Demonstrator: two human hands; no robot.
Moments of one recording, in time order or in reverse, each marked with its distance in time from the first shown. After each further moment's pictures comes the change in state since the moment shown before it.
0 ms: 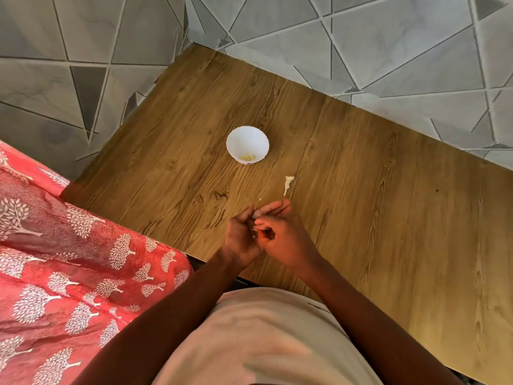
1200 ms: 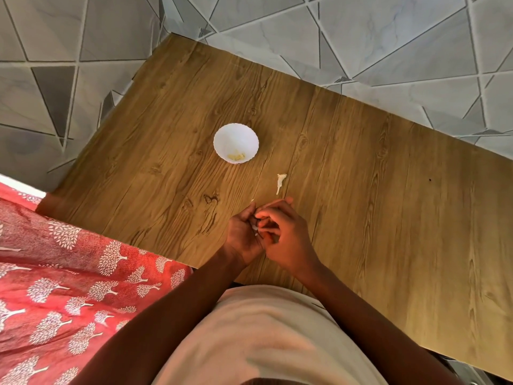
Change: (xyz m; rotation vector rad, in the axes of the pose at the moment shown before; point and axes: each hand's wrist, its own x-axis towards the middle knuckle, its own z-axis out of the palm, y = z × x) left_hand 0.025 0.000 -0.005 -0.010 0.041 -0.094; right_hand -0.005 0.012 0.001 0.179 0.128 0.145
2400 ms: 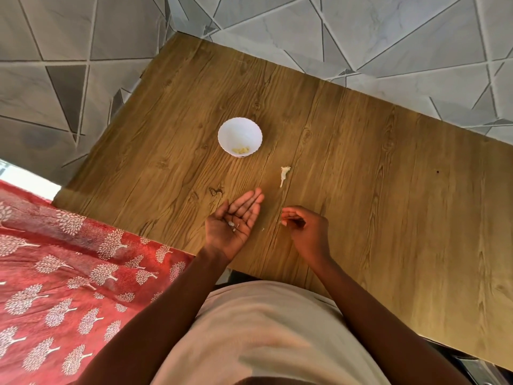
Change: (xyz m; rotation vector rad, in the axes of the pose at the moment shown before) left_hand -0.038 0.019 -0.013 -0.179 0.022 0.210; right_hand -0.022 0.049 -0.008 0.043 0.144 0.290
